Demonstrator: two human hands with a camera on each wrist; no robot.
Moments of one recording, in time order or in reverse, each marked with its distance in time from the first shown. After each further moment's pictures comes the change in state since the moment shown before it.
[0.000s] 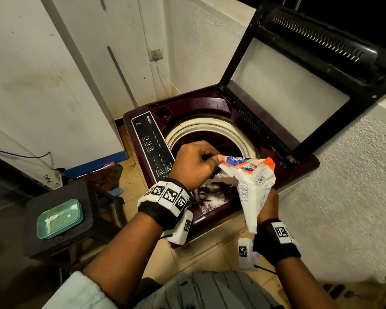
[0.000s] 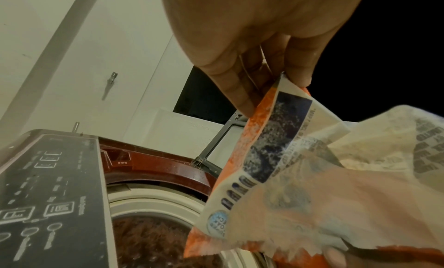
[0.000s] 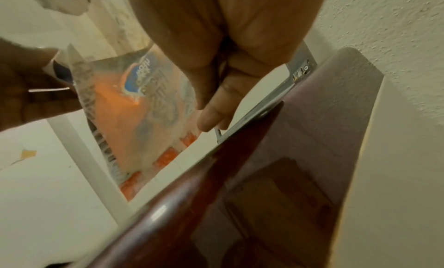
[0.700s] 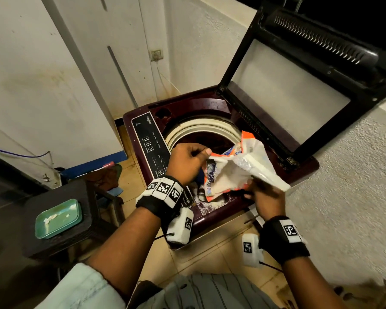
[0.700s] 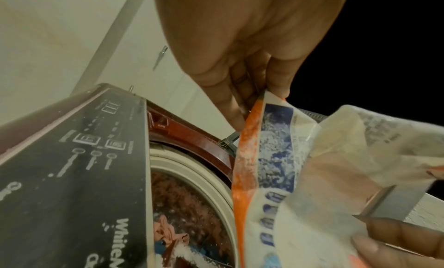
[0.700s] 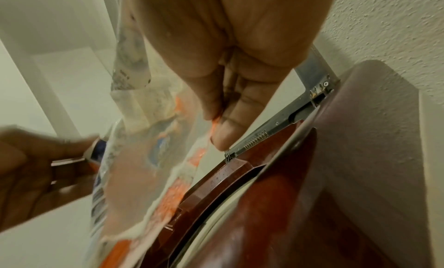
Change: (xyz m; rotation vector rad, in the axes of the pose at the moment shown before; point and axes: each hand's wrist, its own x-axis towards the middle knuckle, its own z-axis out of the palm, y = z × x) left_hand 0.011 -0.024 0.000 -0.116 0.062 -0.254; right_hand 0.018 -0.001 -0.005 -0.190 0.023 -0.082
